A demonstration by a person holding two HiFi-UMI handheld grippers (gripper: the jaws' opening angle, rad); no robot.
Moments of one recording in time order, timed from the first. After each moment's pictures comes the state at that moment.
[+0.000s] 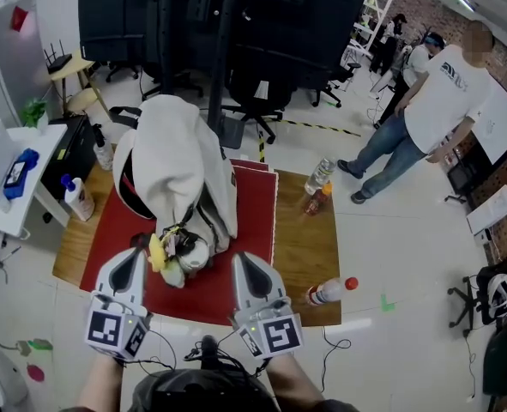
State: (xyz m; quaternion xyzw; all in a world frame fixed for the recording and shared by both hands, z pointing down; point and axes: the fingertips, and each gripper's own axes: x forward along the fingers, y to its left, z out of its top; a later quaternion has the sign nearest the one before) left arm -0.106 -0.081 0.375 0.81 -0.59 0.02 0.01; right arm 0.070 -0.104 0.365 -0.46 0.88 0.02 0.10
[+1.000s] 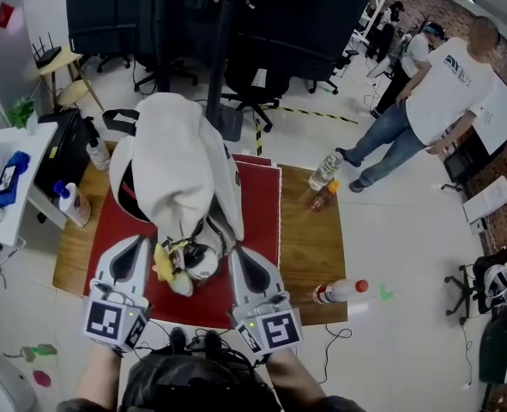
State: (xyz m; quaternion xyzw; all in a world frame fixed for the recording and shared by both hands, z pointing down) left arm -0.135 -0.148 0.378 0.83 -0.55 0.03 0.00; right arm 0.026 -0.156 0.382 -0.47 0.88 0.01 0.08
